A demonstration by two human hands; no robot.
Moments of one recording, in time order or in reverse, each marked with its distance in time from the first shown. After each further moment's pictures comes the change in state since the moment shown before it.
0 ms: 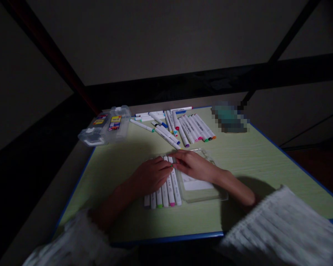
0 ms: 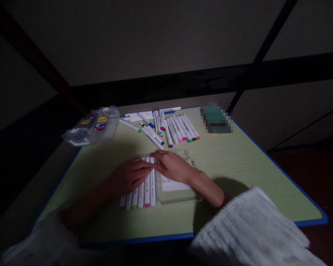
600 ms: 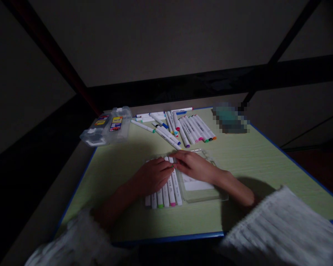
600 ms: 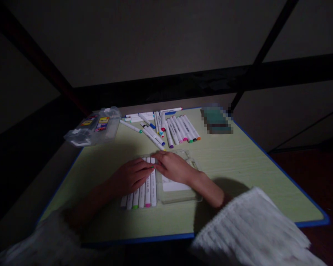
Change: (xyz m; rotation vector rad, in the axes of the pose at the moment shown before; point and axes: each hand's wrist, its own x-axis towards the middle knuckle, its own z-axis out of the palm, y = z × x) left_hand 0.001 0.001 0.002 -0.009 -0.006 0.007; right_hand 0.000 0.001 0.002 -0.016 0.004 -0.005
